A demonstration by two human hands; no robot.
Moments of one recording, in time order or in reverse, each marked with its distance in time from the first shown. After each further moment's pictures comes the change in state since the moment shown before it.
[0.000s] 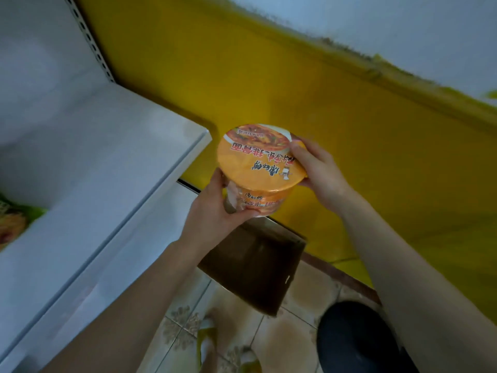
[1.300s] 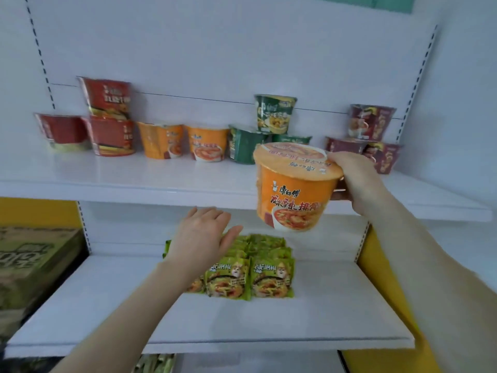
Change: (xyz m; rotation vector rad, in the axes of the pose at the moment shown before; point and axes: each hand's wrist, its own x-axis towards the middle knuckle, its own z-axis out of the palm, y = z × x) left_hand -0.326 0.162 -0.342 1.296 0.971 -0.225; right_hand -0.276 -0.332 0.201 0.008 -0.678 -0.641
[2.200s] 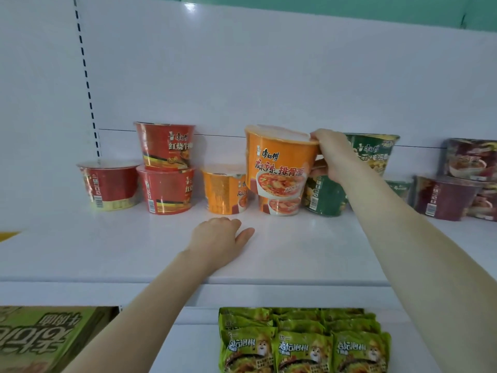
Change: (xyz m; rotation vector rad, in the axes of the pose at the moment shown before) left_hand 0.096 -0.247 0.047 -0.012 -0.439 -0.136; right_hand 0.155 -0.093 0.266 0.046 -0.004 -0.050
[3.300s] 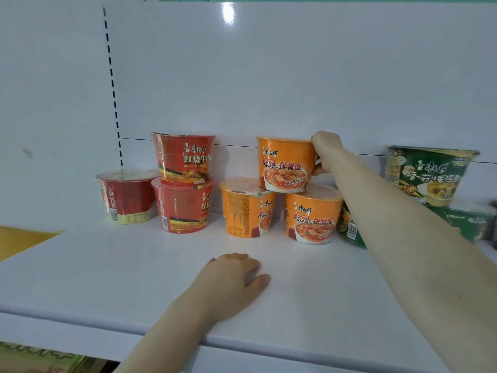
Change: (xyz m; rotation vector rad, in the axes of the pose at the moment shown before) left_hand 0.001 -0.003 0.002 -0.168 -0.222 -0.073; right_hand 0.119 0.002 0.068 -0.046 -0.039 0.109
